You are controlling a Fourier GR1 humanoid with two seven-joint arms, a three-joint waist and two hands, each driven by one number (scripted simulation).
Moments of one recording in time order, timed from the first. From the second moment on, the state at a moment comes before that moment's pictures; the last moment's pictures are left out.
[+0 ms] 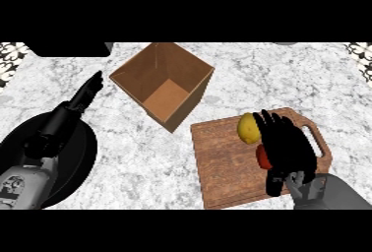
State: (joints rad) left arm -0.24 0.40 -0.13 -1.52 0.03 -0.09 -0.08; right arm -0.37 -0.50 0.61 -1.77 0.63 0.45 0.98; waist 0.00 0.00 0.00
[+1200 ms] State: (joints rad) left arm -0.19 0.31 -0.05 -1.56 -0.07 -0.16 -0.08; right arm -0.26 -0.38 0.48 -1.54 0.92 0.42 0.71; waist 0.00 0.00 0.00
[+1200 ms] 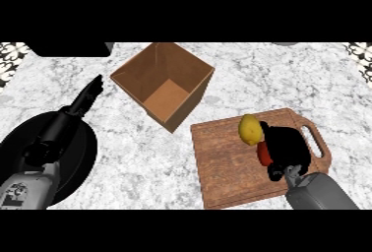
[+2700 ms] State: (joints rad) left arm -0.36 0.23 -0.13 -1.49 -0.11 -0.22 -0.06; right arm -1.07 0.00 0.82 -1.28 0.81 0.02 0.84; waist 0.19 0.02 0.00
